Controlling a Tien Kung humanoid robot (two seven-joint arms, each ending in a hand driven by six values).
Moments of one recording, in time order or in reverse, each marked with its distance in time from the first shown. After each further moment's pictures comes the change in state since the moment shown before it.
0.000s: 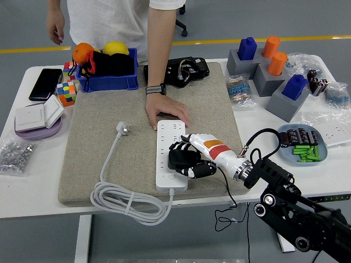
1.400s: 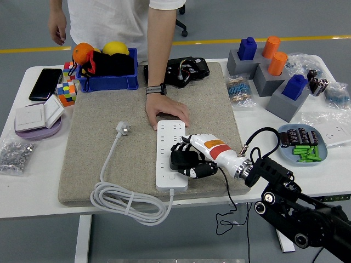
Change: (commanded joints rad) left arm 0.000 -0.002 -0.005 0.000 0.000 0.001 -0.002; right arm 0.029 0.000 -0.022 -0.056 -0.020 -0.006 0.029
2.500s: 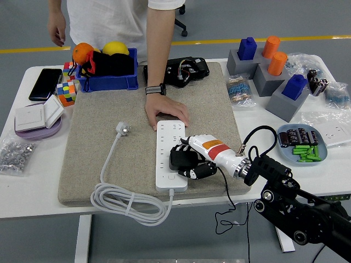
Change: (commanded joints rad) left arm -0.002 0.000 -0.007 0.000 0.004 0.000 0.000; right arm 0.028 0.000 -0.024 -0.021 -0.004 0.011 0.009
